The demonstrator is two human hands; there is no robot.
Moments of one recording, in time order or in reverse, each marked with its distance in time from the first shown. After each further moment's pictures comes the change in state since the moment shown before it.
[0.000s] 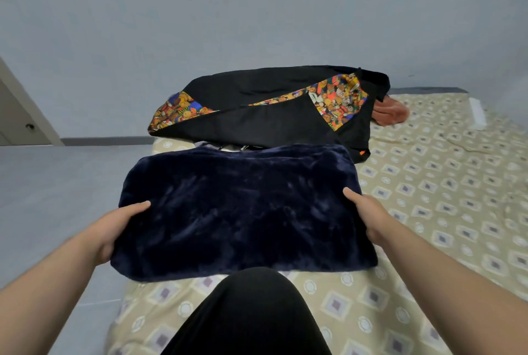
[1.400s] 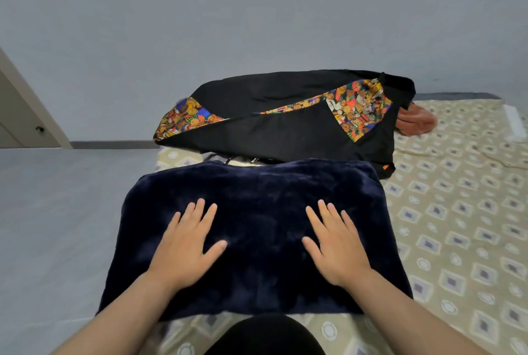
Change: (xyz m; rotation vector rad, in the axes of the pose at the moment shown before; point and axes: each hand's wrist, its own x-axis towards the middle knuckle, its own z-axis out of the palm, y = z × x) left_hand 0.025 -0.029 0.097 1.341 0.250 0.834; right_hand 0.012 0.047 0.080 -1.426 0.061 -0.800
